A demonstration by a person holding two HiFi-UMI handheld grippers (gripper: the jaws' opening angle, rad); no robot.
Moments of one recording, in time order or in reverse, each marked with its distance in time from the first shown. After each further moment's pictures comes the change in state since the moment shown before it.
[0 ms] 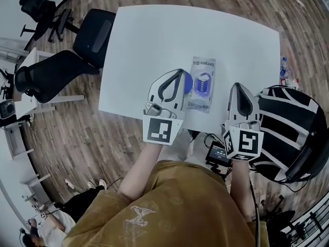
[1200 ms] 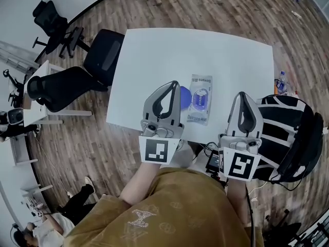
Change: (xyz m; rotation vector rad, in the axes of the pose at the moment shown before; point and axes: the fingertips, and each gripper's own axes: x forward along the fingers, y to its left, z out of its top) left arm -0.033 -0.008 0.098 0.107 -0.237 0.085; right arm -0.057 0.000 0.111 -0.124 -0.350 -0.098
